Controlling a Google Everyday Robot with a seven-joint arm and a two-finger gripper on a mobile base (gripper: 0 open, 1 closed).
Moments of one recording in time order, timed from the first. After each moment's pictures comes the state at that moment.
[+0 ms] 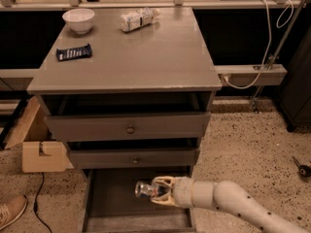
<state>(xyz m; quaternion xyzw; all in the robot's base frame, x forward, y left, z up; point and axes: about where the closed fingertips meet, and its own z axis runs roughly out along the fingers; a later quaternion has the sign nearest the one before) 0.453 -0.008 0.488 -0.59 0.61 0.23 0.48</state>
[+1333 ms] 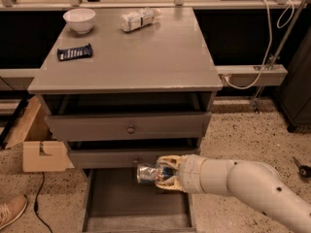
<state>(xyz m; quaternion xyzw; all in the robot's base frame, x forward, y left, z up) 0.435 -0.023 0.662 -0.65 0.60 0.11 0.46</state>
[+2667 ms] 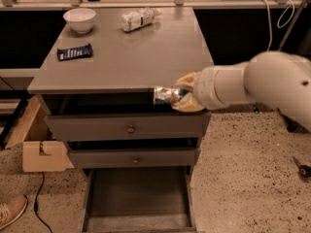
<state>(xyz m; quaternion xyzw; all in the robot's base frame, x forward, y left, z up) 0.564 -0.073 0.841 -0.64 0.64 0.00 0.44</state>
